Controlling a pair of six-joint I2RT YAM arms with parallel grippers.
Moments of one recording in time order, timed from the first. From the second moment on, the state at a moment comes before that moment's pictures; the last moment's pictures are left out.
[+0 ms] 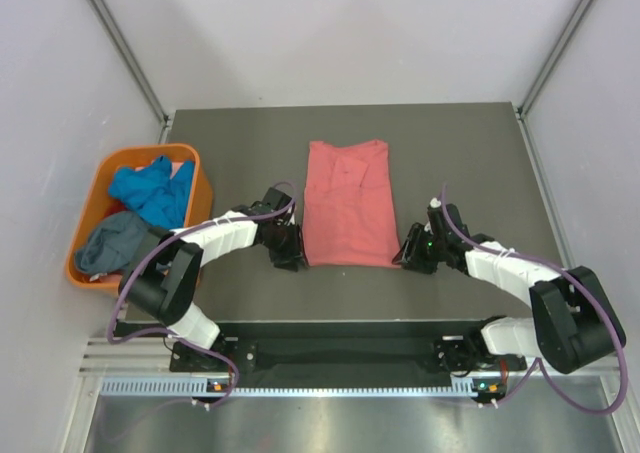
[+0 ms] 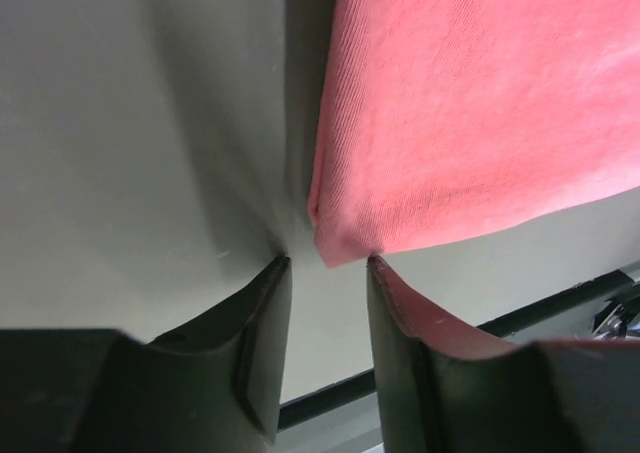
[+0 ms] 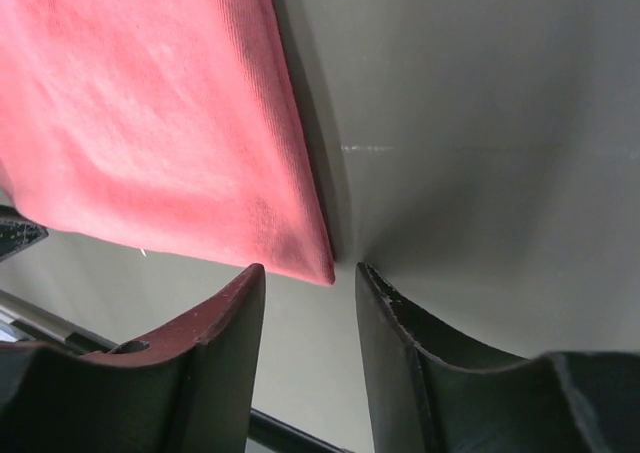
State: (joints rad) left arm -0.50 1.59 0.84 -0.47 0.28 -0.63; right arm 0.37 1.27 0.51 -0.21 -0.23 0.74
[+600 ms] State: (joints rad) left arm -0.50 1.58 0.84 -0.41 0.28 -0.65; right arm 0.37 1.23 0.48 -0.20 -0.21 0.73
